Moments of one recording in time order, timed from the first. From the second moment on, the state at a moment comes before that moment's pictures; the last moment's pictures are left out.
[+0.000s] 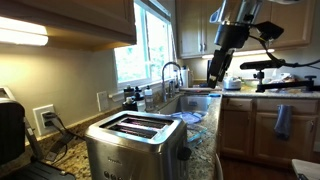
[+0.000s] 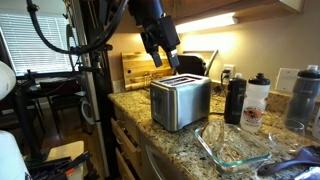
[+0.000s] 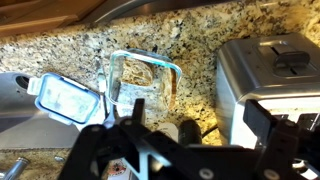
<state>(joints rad) -0.08 -0.78 0.01 -2.67 -0.10 2.24 0.03</state>
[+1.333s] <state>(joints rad) -0.13 -0.53 0.01 -2.56 -0.12 2.34 0.08</state>
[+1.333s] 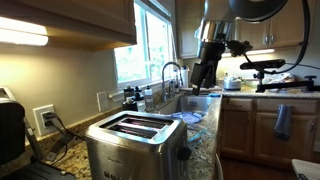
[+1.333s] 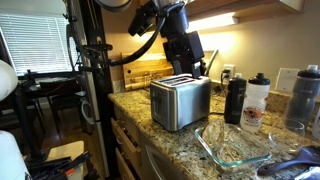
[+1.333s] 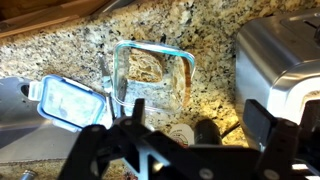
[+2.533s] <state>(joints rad) -0.14 -0.38 0.01 -2.55 -0.12 2.48 0.18</state>
